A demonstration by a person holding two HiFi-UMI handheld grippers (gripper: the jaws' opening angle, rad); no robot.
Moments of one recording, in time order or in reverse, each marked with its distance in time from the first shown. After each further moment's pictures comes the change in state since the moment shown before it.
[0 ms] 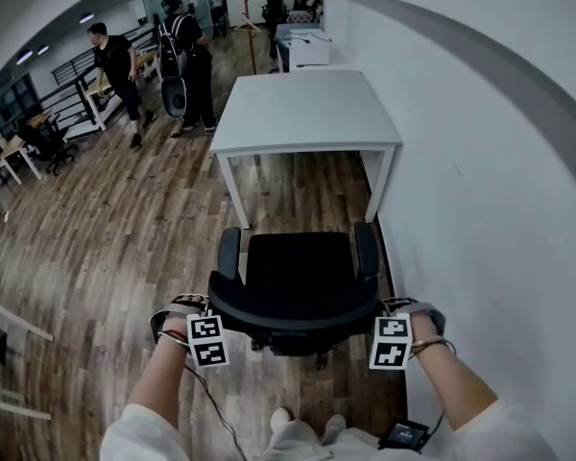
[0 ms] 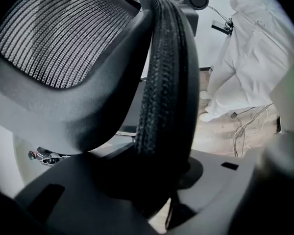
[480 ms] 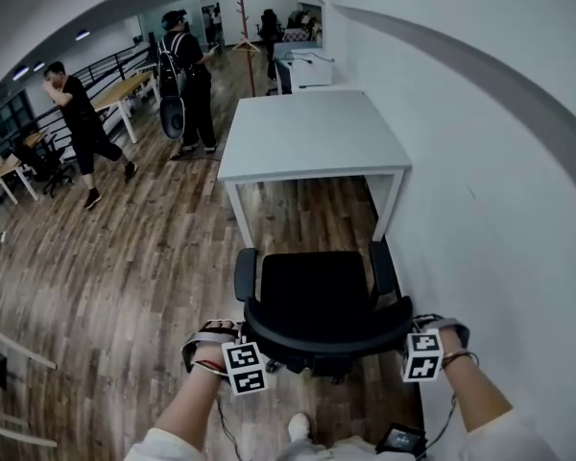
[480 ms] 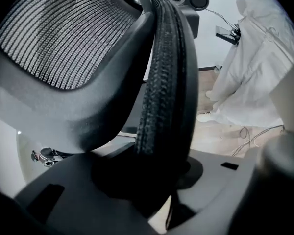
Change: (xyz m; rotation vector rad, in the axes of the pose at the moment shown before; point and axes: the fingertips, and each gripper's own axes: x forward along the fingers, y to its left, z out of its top) left arm 0.025 0.049 0.004 0.001 -0.038 0.058; right arm 0.019 -0.039 -0.001 0.030 0.017 -0.003
